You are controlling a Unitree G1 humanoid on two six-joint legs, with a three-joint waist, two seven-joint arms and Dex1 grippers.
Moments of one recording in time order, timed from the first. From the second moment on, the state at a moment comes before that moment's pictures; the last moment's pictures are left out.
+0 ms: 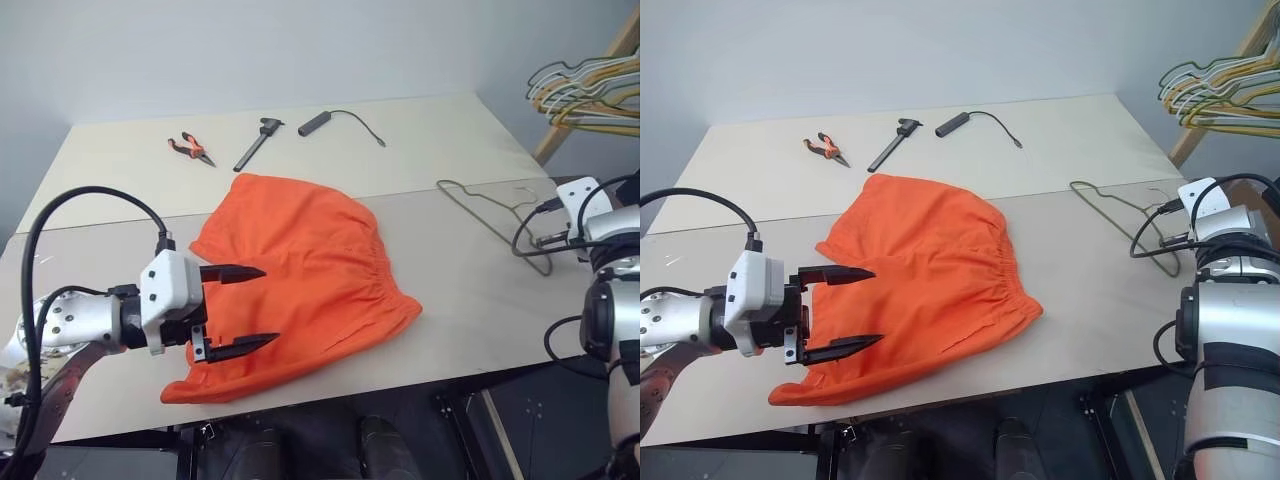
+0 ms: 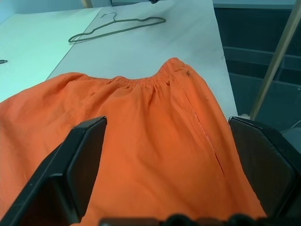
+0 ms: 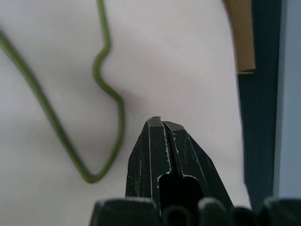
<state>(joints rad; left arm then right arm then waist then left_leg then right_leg) 0.01 0.93 0.29 -0.68 -0.71 0.49 -0.99 -1.24 -0.78 0.06 1.39 -0.33 0.59 0.41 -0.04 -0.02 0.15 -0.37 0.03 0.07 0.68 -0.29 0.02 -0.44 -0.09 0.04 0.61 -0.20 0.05</state>
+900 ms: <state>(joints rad) 0.13 0.96 0.44 -0.80 -0.76 0.55 -0.95 -1.24 -0.76 0.01 1.39 -0.30 0.70 0.47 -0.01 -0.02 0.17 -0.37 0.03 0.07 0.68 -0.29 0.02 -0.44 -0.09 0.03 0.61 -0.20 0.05</state>
